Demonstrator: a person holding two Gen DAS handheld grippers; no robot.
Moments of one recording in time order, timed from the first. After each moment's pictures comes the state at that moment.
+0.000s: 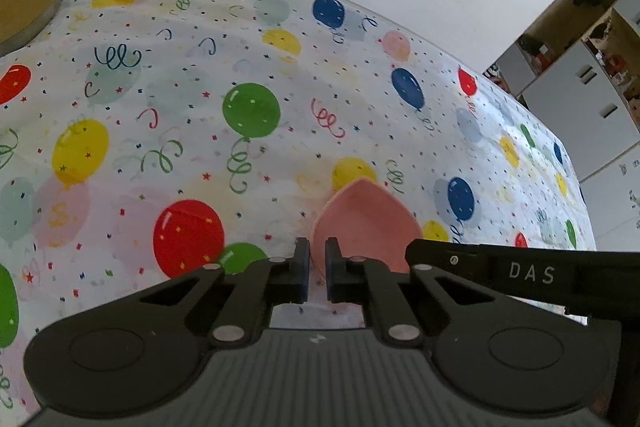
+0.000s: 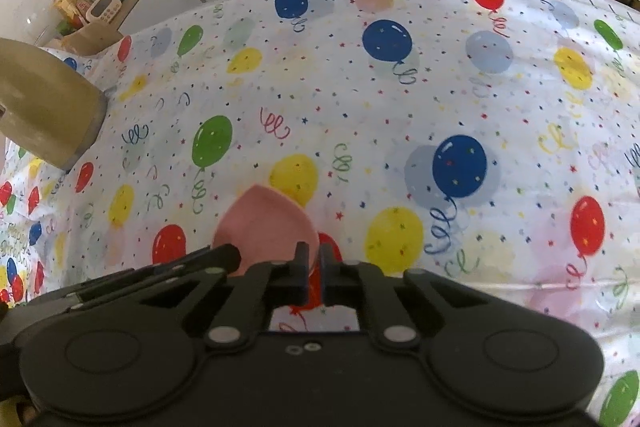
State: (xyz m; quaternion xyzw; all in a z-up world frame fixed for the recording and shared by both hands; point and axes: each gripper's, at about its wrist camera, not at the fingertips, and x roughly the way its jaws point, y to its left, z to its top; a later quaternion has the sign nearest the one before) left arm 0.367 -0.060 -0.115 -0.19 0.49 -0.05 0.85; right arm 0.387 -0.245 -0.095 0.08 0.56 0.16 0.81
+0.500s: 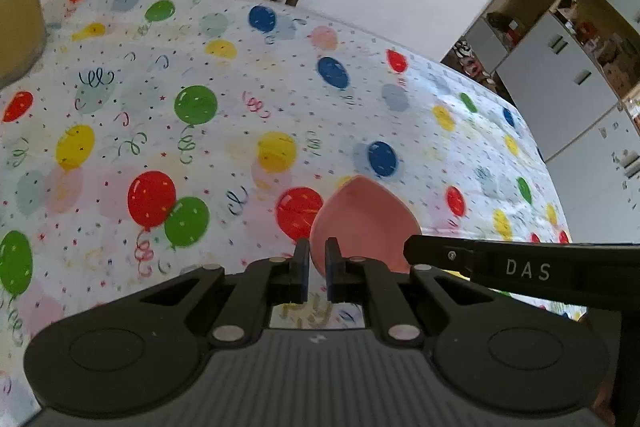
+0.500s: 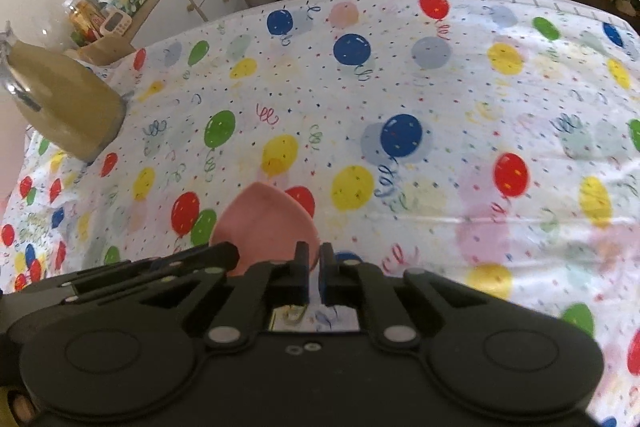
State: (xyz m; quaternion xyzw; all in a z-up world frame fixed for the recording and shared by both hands) left arm 0.312 -0.106 -0.056 -0.14 0.49 -0.09 0.86; right arm 0.323 -0.291 -0.042 0.09 0.54 0.16 0.82
